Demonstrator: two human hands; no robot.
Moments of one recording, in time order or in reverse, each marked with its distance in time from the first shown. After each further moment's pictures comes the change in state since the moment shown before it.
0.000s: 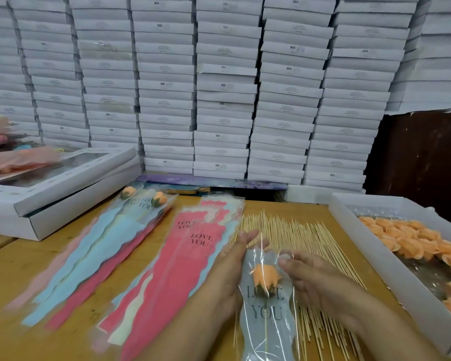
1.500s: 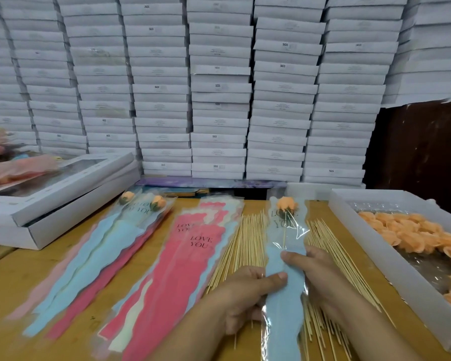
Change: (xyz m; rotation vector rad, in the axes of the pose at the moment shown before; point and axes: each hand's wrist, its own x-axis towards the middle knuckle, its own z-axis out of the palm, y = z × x) left_hand -0.015 -0.010 0.002 0.443 -0.210 -0.272; right_hand 0.025 0.015 -0.001 0.130 0.292 -0.227
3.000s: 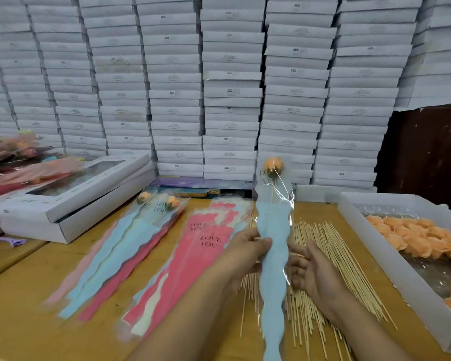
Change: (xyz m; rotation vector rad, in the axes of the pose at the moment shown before) left_hand -0.001 0.043 -0.008 0.182 0.240 0.257; right_hand 0.014 0.019 -0.002 0.194 -0.023 0.077
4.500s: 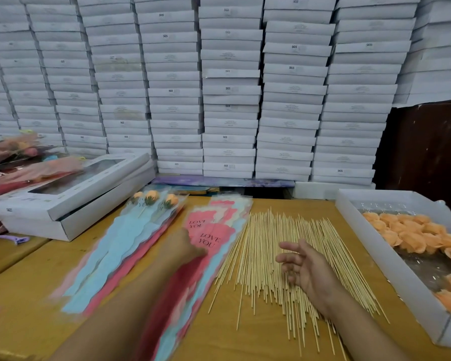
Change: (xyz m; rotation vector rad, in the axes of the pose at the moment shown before) left_hand 0.042 -0.044 -0.133 1.007 0.423 -0.239; right_hand -0.006 -0.002 -0.001 -0.058 -0.049 -0.026
